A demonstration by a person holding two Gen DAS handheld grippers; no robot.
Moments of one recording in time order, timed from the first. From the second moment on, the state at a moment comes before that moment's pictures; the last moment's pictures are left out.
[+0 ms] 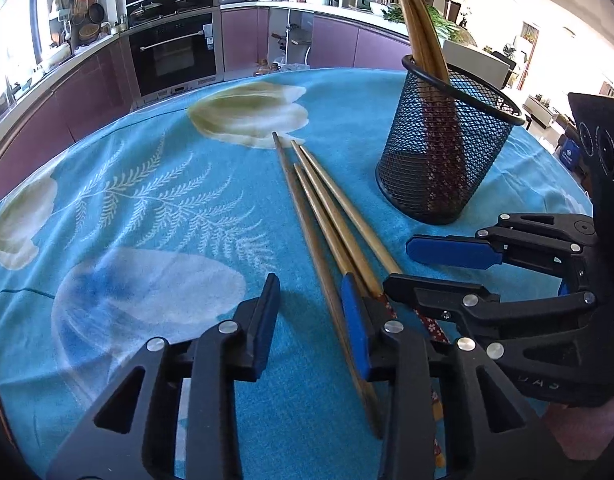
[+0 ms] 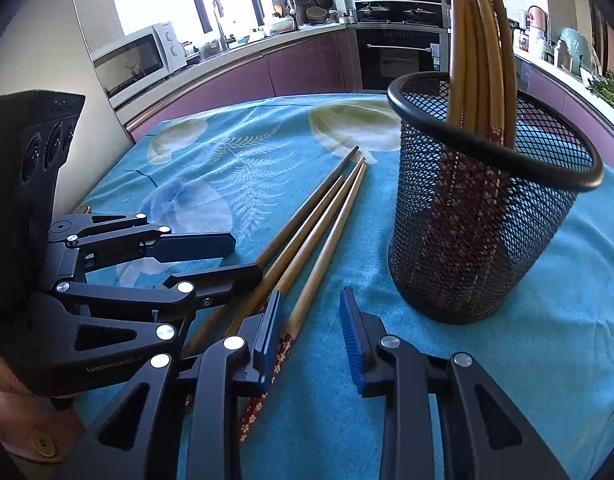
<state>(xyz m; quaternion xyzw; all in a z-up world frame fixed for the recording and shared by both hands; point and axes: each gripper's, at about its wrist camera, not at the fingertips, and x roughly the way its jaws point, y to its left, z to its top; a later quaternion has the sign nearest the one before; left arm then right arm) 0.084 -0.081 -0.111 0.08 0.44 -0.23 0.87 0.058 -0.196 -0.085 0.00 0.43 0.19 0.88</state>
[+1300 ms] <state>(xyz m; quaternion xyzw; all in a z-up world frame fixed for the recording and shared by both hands) 0.079 -0.077 -0.114 0.06 0.45 -0.24 0.86 0.066 -0.200 -0.086 0.02 0.43 0.19 0.88</state>
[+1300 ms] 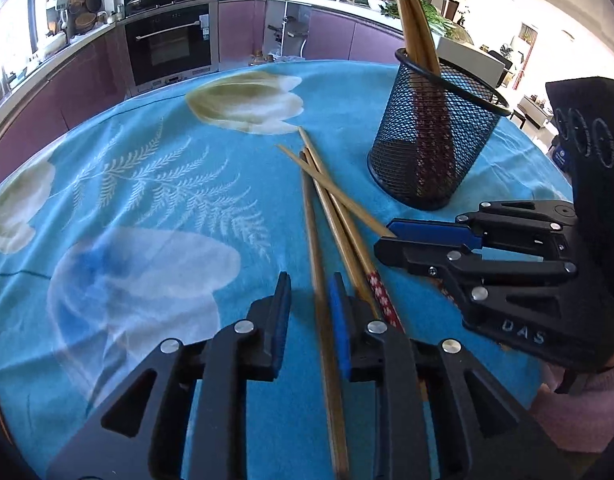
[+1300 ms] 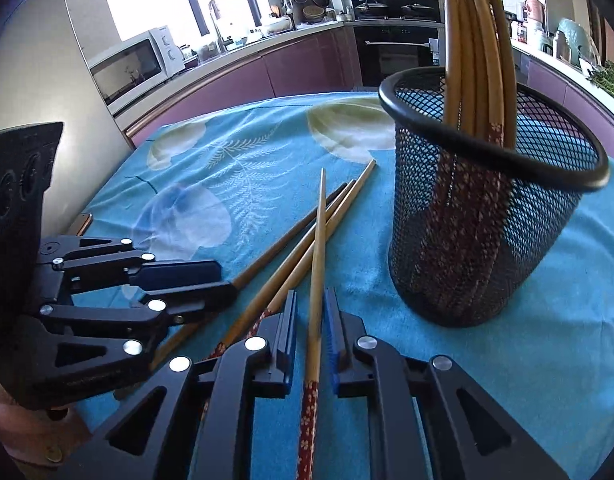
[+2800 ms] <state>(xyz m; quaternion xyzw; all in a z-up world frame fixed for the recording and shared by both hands) 0.032 -0.042 0.028 -0.02 0.30 -0.33 0.89 0.025 -0.270 0.021 0.06 0.28 0.20 0.94</state>
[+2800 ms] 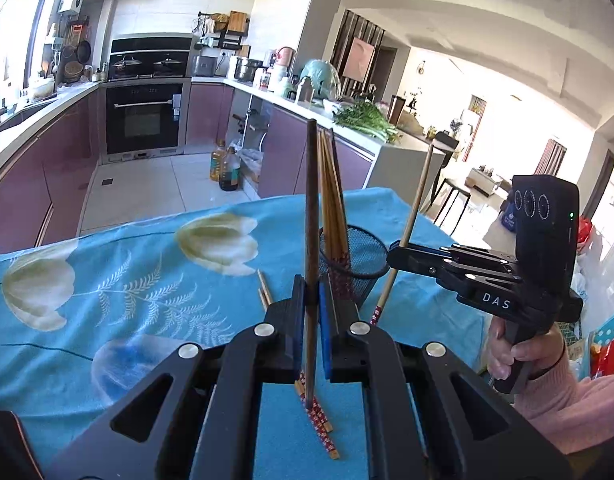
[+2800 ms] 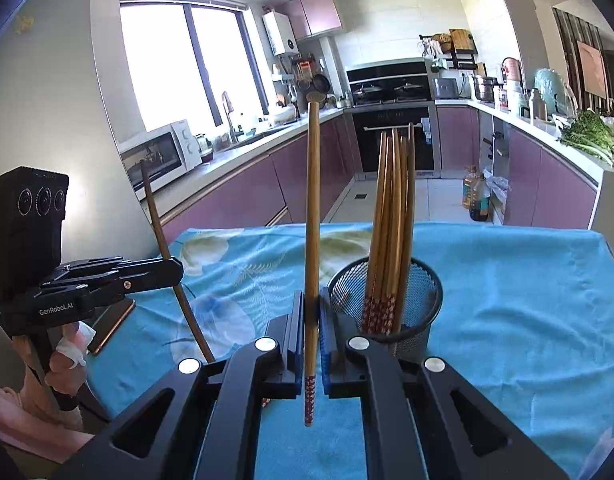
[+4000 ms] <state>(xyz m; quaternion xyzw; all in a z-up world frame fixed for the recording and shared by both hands) 0.064 -0.105 0.110 -0.03 0.21 -0.38 0.90 0.045 -0.289 0.080 0.04 0.19 0.18 0.96</state>
